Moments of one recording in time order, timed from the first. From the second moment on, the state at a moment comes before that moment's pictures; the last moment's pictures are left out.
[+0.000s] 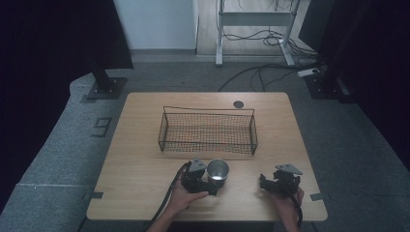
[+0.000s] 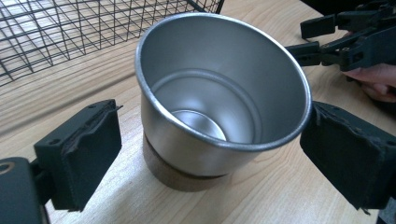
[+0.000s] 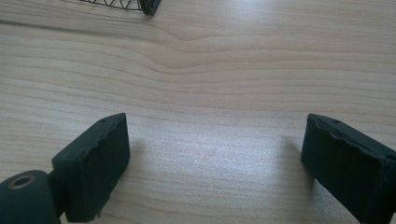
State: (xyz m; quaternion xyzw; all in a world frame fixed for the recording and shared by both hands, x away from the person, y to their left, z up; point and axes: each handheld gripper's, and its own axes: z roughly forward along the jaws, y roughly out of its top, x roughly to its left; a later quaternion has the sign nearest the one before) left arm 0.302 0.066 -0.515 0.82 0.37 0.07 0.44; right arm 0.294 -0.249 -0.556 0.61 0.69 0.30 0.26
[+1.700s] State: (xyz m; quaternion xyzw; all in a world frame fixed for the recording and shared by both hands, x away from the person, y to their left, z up) left arm 0.312 0.060 -0.498 0.81 0.37 0.12 0.44; right arm 0.294 -0.249 -0.556 0.61 0.69 0.30 0.26
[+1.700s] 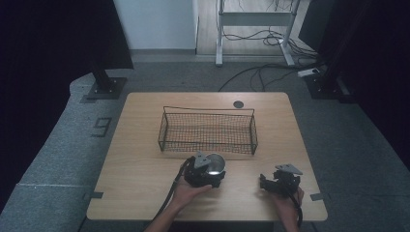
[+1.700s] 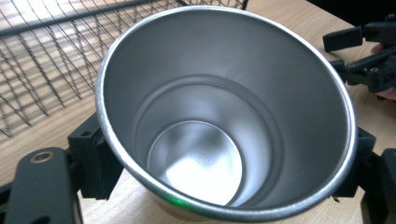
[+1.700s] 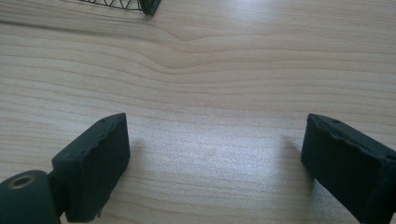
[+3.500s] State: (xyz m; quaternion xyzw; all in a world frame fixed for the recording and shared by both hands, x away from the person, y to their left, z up) left arm 0.333 0.085 -0.463 0.79 0.36 0.14 0.47; right arm 0.294 -0.249 -0.556 0.61 0.69 0.30 0.26
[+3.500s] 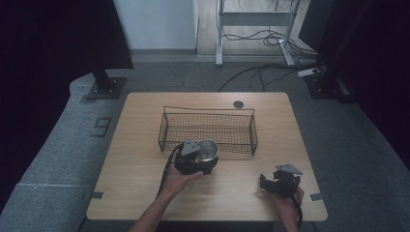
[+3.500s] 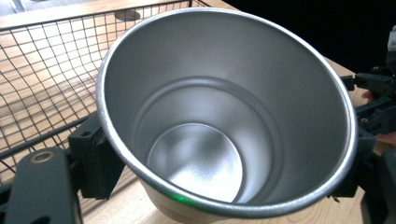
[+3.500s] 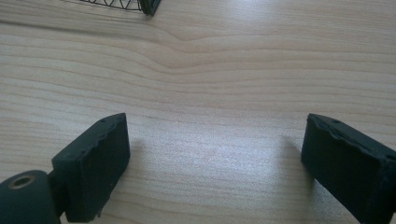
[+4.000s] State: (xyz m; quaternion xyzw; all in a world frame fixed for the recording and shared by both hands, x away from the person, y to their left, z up) left arm 0.343 0.097 -0.454 0.78 0.37 0.15 0.47; right arm 0.294 -0.249 -0.556 0.61 0.69 0.30 0.26
